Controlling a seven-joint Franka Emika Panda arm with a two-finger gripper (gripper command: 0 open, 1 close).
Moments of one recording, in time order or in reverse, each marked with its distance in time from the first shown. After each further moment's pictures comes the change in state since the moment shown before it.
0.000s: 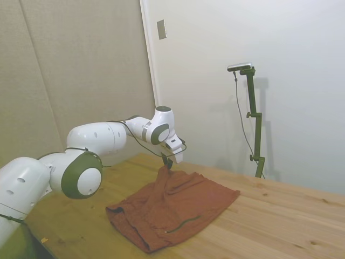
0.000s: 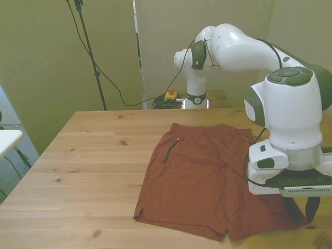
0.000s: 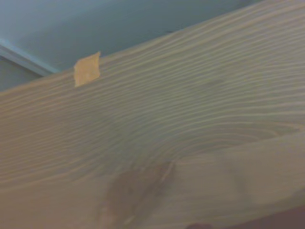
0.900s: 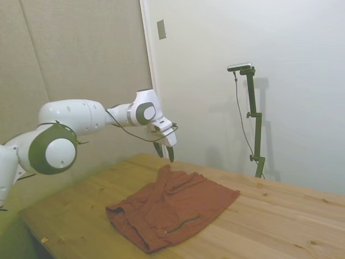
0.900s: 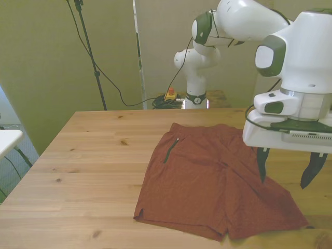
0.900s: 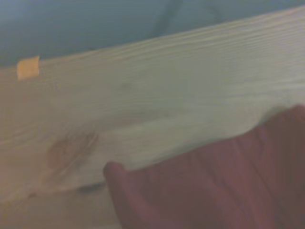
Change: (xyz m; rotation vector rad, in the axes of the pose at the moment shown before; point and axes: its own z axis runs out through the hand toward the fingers) arm -0.053 0.013 -0.091 -0.171 0.220 -0.076
